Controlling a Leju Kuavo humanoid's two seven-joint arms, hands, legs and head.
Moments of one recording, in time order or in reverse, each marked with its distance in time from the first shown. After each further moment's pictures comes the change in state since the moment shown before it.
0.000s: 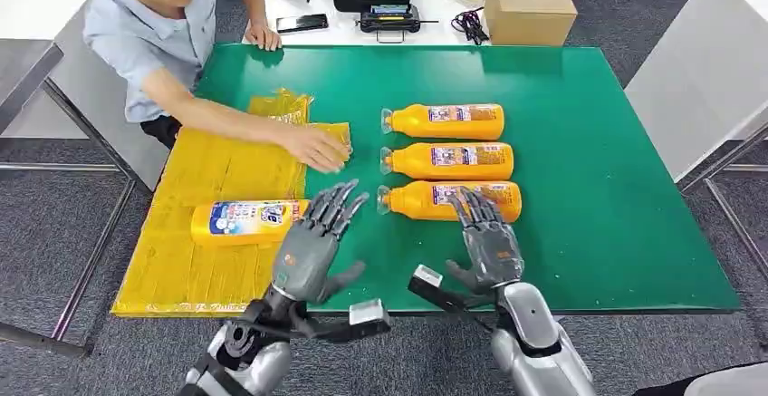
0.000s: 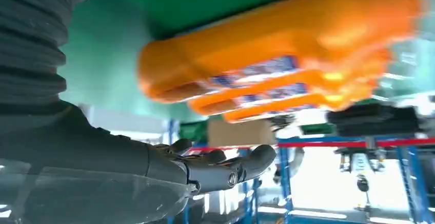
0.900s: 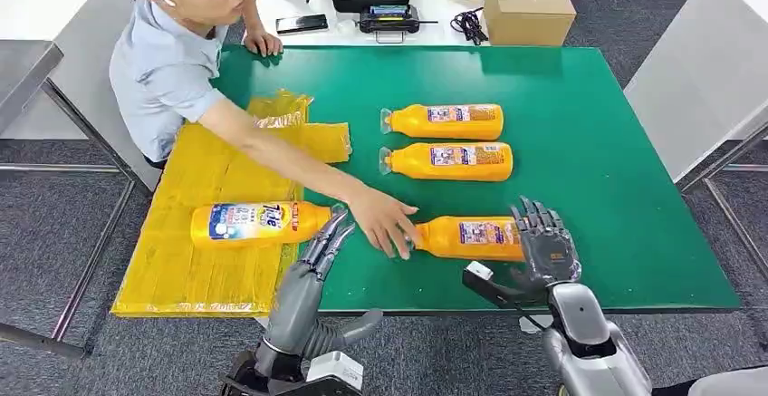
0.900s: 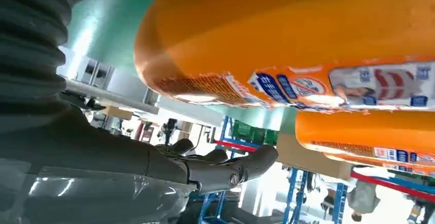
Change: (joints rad) left arm 0.212 -0.027 -0.005 -0.231 0.237 -0.054 -0.089; right arm 0.008 -0.133 -0.097 -0.002 0.073 0.146 0.085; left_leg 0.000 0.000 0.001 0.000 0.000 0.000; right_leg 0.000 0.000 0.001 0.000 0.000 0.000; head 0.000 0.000
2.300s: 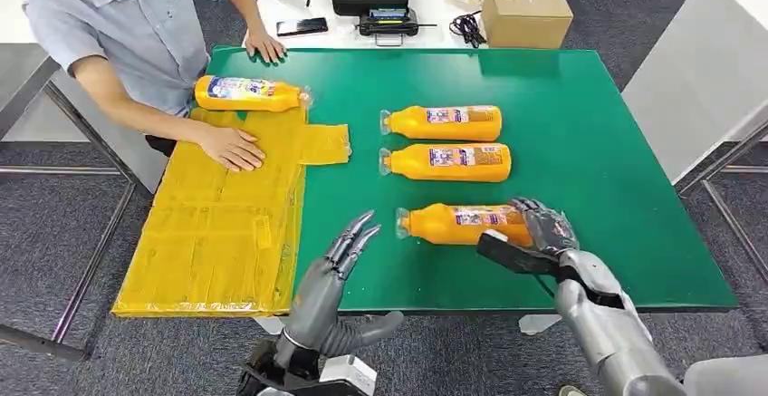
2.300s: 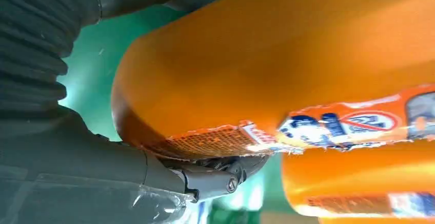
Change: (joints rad) left arm -0.097 -0.002 -0.080 0.114 0.113 0.021 -0.085; right arm -0.266 -0.033 0.025 0.409 -0.453 0.214 -0.296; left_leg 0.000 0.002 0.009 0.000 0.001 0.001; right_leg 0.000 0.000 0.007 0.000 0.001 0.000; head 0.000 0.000
